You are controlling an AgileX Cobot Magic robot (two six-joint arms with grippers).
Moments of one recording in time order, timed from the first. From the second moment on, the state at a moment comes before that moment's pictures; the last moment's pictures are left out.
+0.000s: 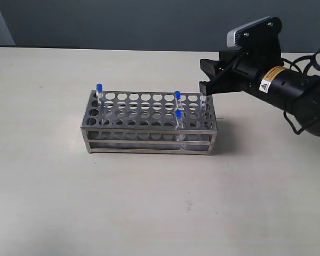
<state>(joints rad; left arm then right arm) 0.25 0.00 0.00 0.02 0.25 0.06 0.31 1.72 -0.72 -0.29 -0.67 0.13</state>
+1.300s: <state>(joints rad) 0.25 0.00 0.00 0.02 0.25 0.06 0.31 1.93 -0.76 -0.29 -0.74 0.12</state>
